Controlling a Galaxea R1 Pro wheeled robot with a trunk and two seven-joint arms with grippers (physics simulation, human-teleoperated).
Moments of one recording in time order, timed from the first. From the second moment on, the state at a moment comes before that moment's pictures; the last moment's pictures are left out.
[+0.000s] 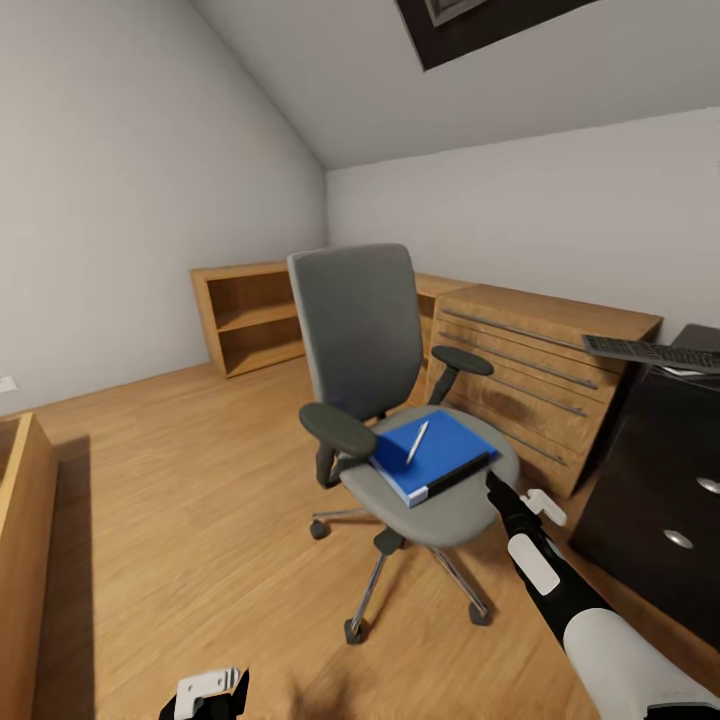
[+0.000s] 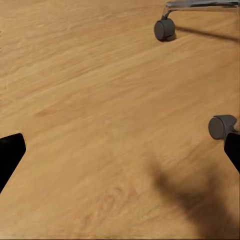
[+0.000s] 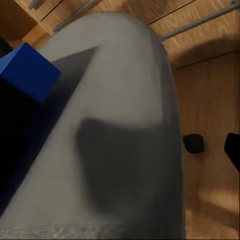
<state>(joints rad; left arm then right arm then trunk) 0.02 0.00 0.02 -0.97 0.15 -0.08 0.00 -0.70 -0.10 0.07 -0.53 -0.90 -0.23 -0.06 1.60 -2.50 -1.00</state>
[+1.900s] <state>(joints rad) 0.02 0.00 0.02 -0.97 0.15 -0.08 0.00 -0.70 -0.06 0.10 -0.52 -0.84 -0.23 0.03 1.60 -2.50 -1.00</state>
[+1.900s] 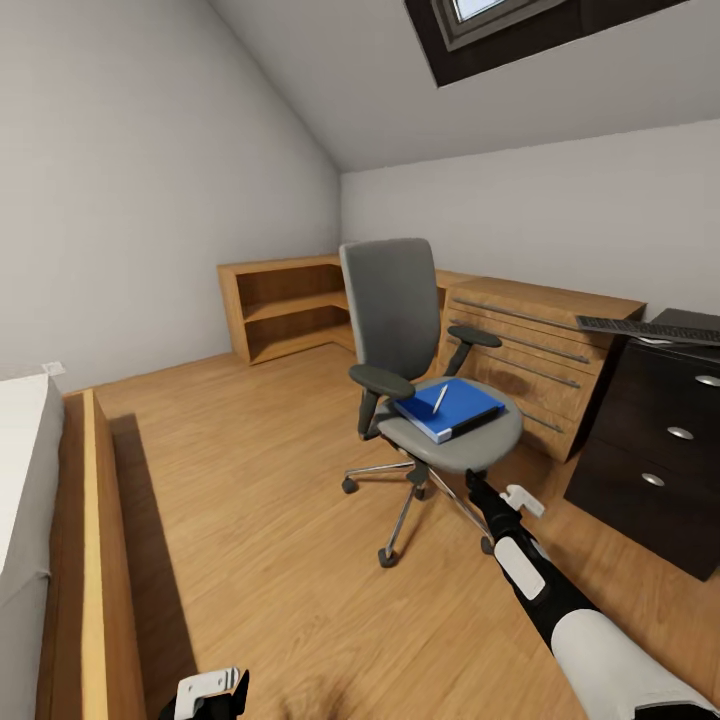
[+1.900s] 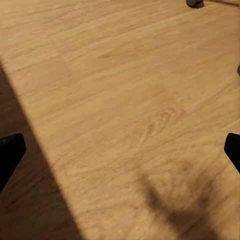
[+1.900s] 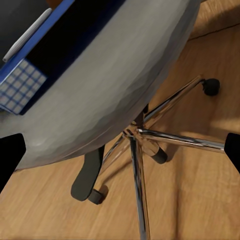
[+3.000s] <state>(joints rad) 0.02 0.00 0.01 -0.97 0.15 -0.08 0.00 -0.70 -0.06 0.10 -0.52 -0.84 -0.23 0.04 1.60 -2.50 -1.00</state>
